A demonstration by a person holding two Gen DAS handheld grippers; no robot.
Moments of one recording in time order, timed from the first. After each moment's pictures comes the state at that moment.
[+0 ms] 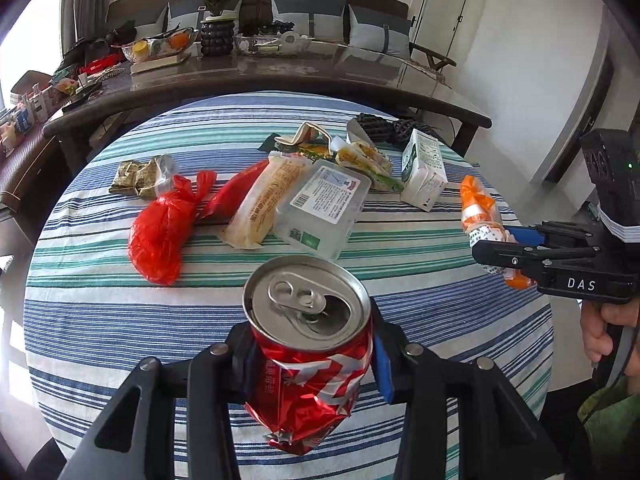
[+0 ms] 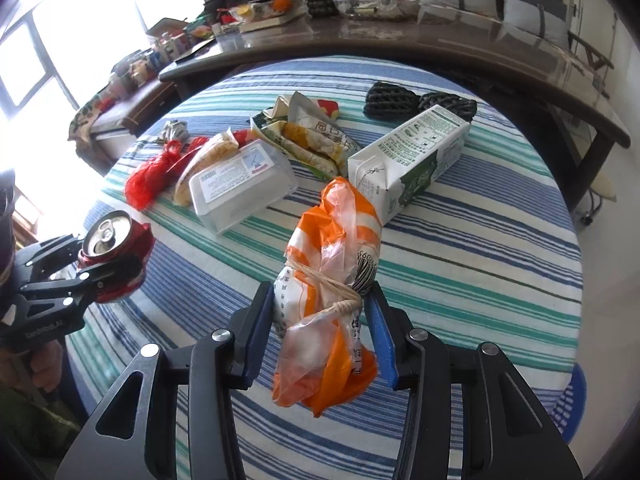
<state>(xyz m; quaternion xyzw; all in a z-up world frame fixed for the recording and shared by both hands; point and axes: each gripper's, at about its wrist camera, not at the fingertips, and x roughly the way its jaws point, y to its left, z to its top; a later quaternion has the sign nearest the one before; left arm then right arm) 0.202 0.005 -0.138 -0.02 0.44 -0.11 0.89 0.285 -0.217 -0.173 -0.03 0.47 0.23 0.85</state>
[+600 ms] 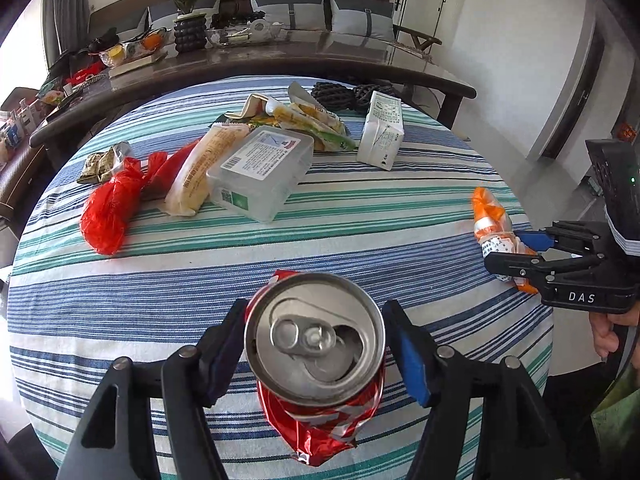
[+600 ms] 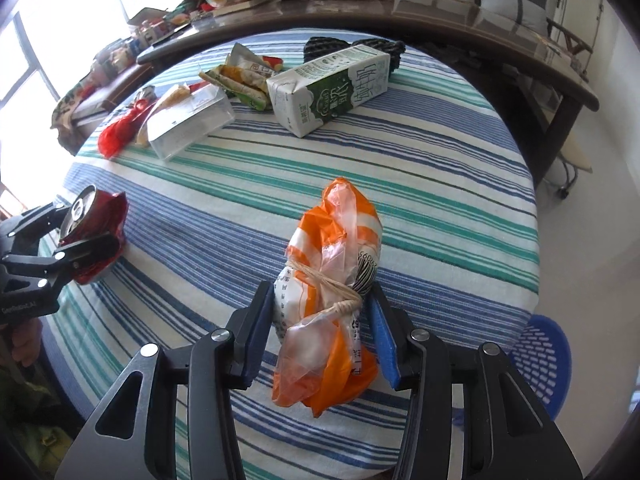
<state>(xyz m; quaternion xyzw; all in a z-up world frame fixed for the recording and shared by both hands) 0.187 -0.043 -0.161 0.01 0.45 -0.12 0.88 0.248 -0.279 -0.203 -0.05 0.49 0.20 0.85</state>
